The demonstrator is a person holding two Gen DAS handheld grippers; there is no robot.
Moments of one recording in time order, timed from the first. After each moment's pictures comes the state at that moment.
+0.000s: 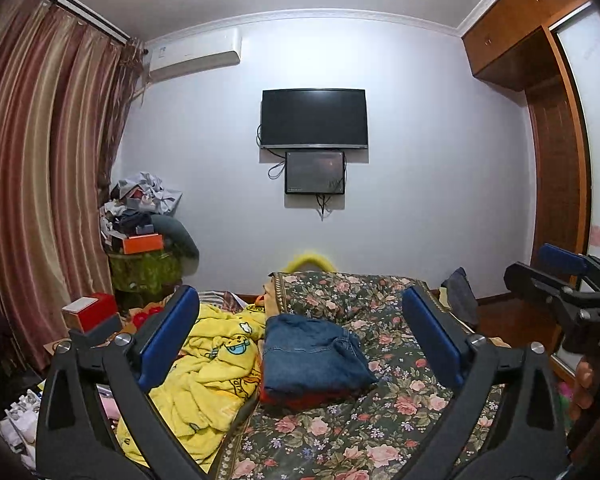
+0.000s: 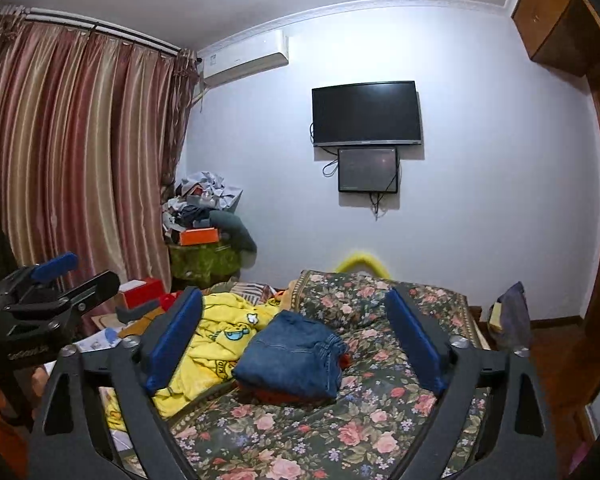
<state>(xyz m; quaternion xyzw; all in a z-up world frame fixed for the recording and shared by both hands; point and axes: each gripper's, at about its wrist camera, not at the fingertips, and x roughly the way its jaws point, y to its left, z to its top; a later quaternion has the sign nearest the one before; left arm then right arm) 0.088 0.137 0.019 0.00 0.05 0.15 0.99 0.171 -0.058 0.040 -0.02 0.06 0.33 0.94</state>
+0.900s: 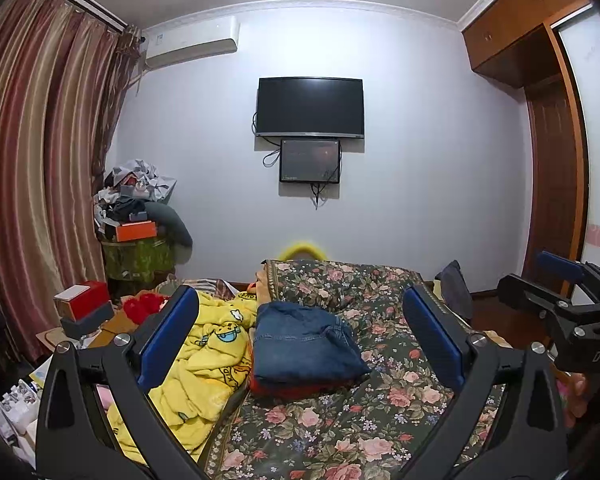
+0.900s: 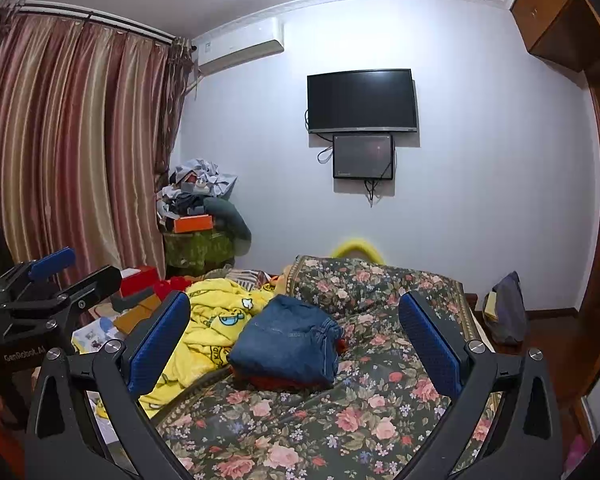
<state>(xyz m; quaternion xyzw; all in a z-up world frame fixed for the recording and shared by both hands) 0.098 0.137 0.003 -0.02 0.07 0.14 0.99 0.165 -0.062 0.029 -0.02 0.09 0.32 0.94</state>
